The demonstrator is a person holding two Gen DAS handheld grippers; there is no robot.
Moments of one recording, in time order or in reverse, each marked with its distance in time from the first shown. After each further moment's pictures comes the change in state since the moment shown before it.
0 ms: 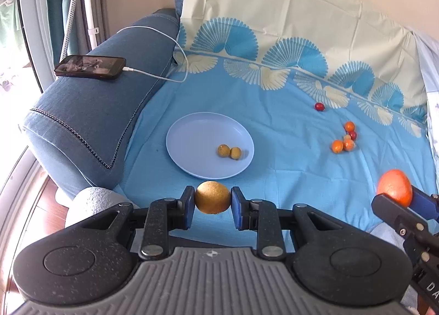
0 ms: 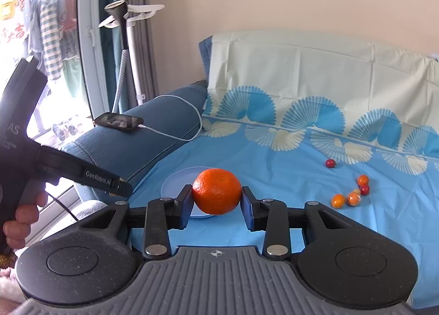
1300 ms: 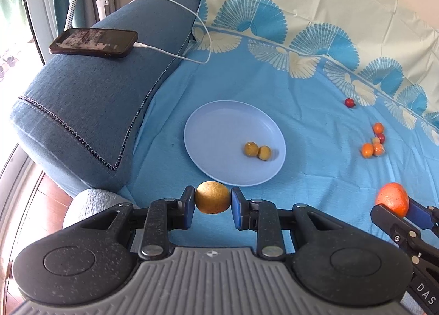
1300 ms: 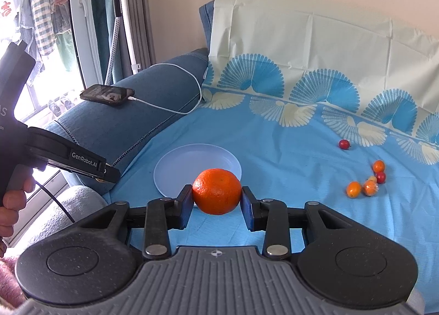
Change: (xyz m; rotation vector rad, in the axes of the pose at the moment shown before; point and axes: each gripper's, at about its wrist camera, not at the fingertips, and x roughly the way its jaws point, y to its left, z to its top) left arm 0.079 0.037 0.036 -0.059 0.120 0.041; right arm 0.087 -0.001 0.009 0.008 0.150 -0.004
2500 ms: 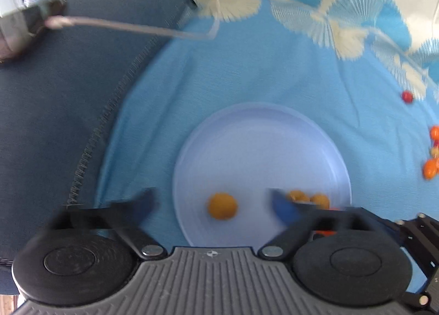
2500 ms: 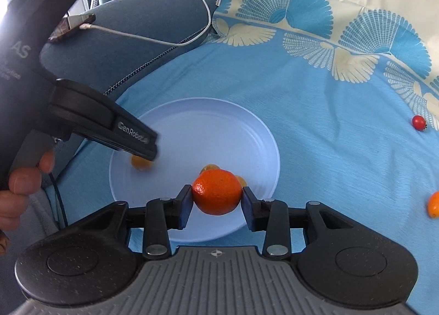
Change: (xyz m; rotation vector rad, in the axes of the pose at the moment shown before) left arm 0.172 0.012 0.081 0.029 0.103 0.061; right arm 0.232 0.003 0.016 -0.033 0.246 0.076
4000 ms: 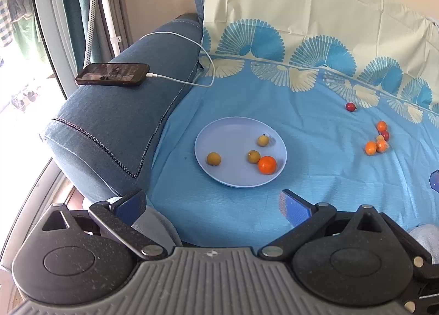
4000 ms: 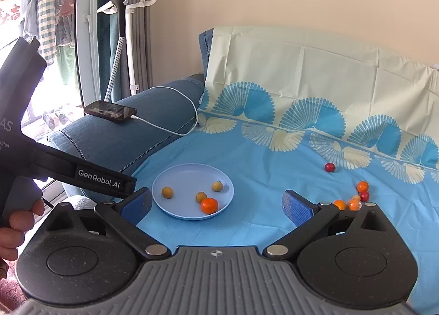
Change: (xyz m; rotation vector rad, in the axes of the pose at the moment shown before) left arm -0.225 -0.026 -0.143 0.032 -0.245 0.054; right arm -0.263 0.039 -0.099 -0.012 -0.377 -0.139
